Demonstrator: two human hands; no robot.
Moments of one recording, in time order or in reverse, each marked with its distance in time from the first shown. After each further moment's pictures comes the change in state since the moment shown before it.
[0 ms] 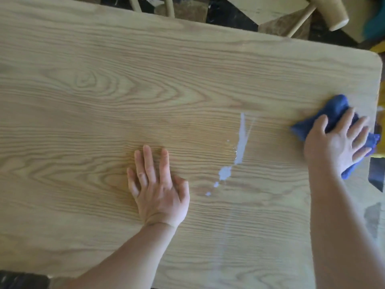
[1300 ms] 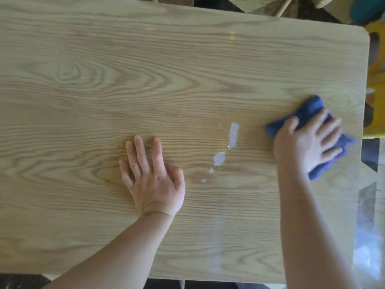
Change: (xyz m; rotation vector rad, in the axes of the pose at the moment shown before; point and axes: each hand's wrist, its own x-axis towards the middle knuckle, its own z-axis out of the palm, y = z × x) left_hand -0.002 0.000 0.002 -0.019 0.031 0.014; right_hand -0.065 0.001 0.015 -0.014 0.044 0.071
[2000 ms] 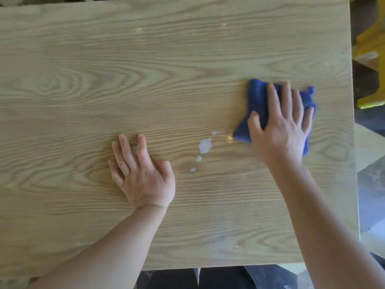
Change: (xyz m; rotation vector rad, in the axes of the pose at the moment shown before) left_hand 0.000 0.001 -0.001 -0.019 0.013 -0.015; right_hand -0.021 0.034 -0.007 -0.023 -0.085 -0.487
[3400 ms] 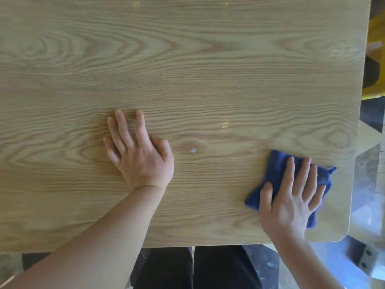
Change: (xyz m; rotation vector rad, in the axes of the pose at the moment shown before) left_hand 0.000 -0.002 0.005 -0.010 0.044 0.026; right_hand -0.164 0.061 -0.003 -0.065 -0.165 0.143
